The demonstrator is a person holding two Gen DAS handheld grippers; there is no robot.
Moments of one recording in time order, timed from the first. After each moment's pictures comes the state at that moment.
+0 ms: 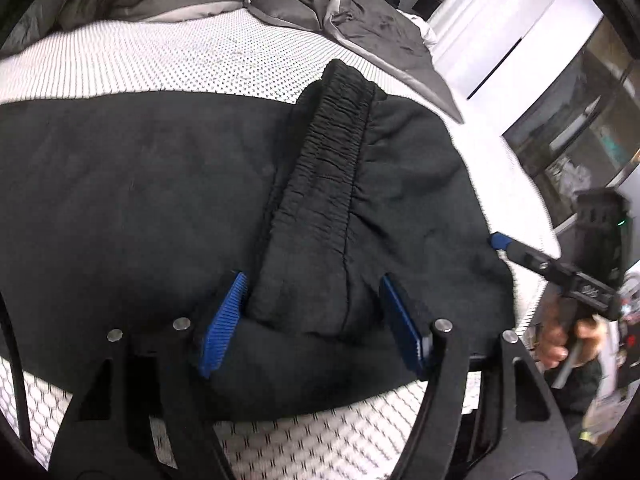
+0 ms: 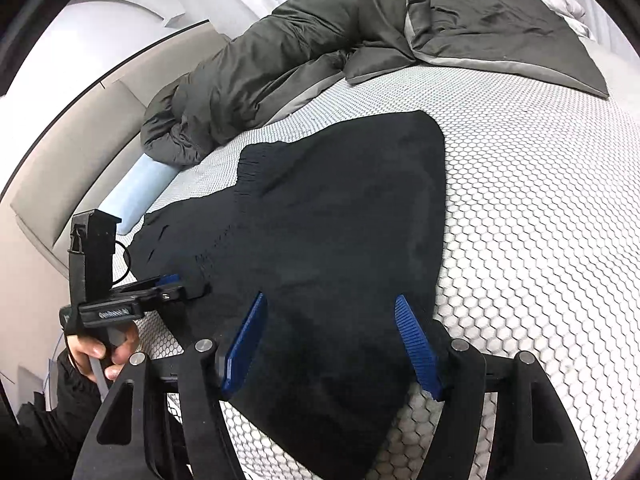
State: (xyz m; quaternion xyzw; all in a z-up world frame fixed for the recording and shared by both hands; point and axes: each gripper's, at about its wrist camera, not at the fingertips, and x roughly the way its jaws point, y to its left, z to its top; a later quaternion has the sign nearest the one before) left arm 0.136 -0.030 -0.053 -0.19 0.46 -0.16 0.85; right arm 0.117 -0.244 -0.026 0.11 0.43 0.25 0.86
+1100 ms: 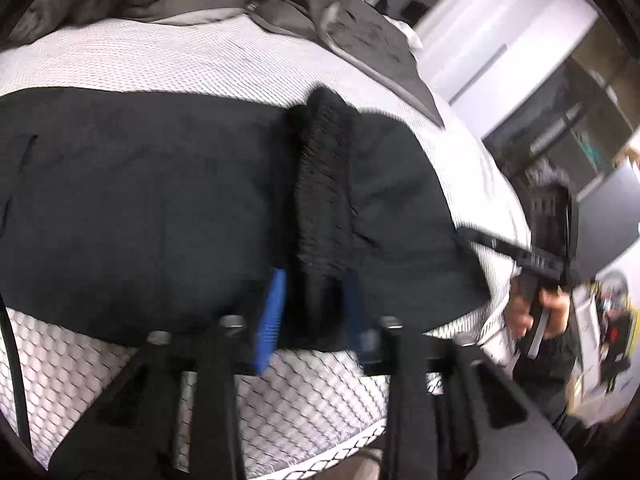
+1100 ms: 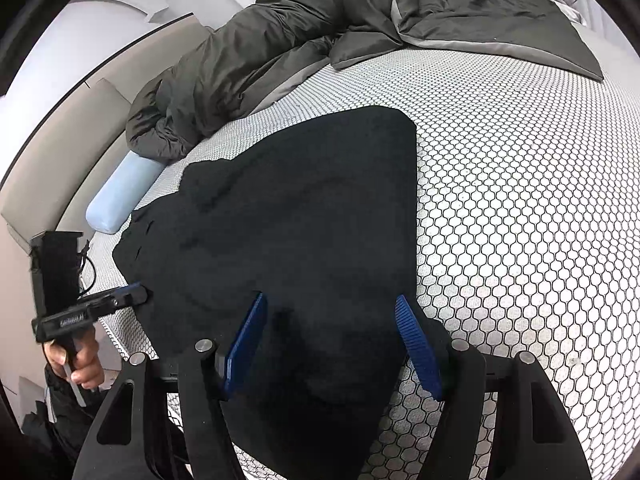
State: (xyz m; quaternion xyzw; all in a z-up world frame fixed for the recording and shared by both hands) left arm 0.101 0.032 -0.019 -0.21 0.44 -0.17 0.86; right arm 0.130 -0.240 -0.039 0.10 0.46 0.24 0.85
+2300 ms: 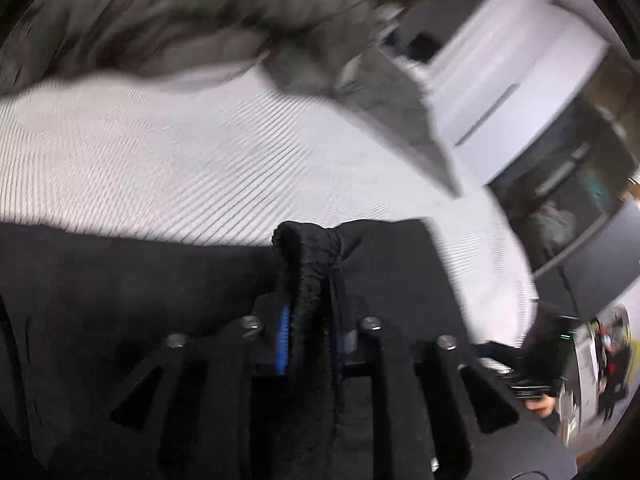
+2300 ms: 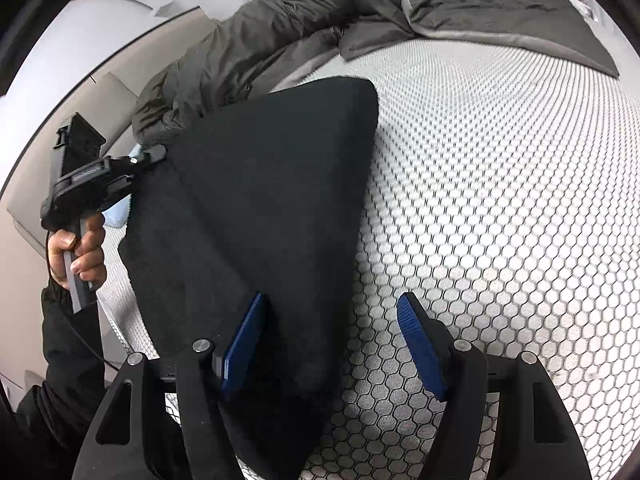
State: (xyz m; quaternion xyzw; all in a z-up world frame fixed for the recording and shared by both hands) left arm 0.236 0.073 0.000 -0.23 0.44 -0.14 0.86; right arm 0.133 -0.235 -0.051 0.10 0.48 0.25 0.84
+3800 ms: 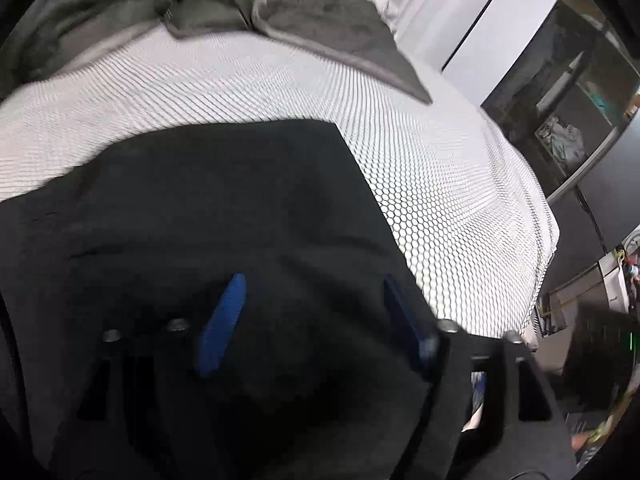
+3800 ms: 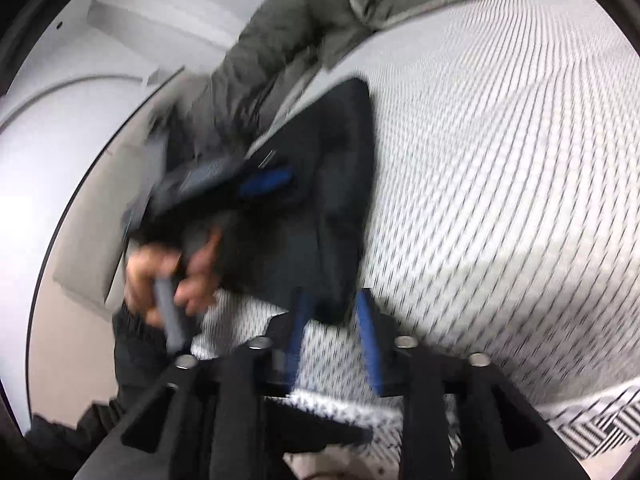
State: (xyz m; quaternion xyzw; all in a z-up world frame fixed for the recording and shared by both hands) left arm 0.208 -0.160 0.004 -0.11 0.45 -0.19 0.86; right arm 0.030 -0.285 -0.057 0.27 0.44 0.25 0.82
